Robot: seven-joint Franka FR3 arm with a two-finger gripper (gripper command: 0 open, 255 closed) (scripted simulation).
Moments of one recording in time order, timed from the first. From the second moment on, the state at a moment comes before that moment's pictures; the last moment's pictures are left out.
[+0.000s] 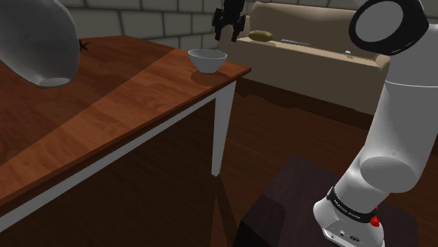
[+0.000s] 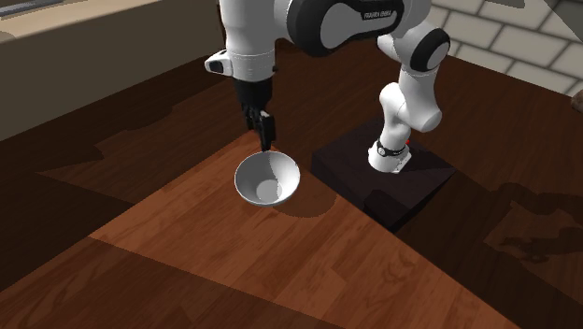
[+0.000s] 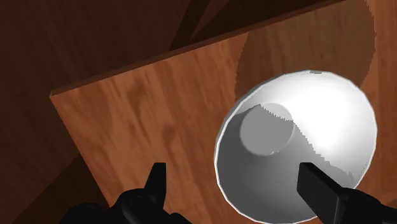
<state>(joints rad) -0.08 0.25 -0.03 -1.17 0.10 1.51 0.05</state>
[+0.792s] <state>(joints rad) -0.08 0.25 -0.03 -1.28 0.10 1.62 0.04</state>
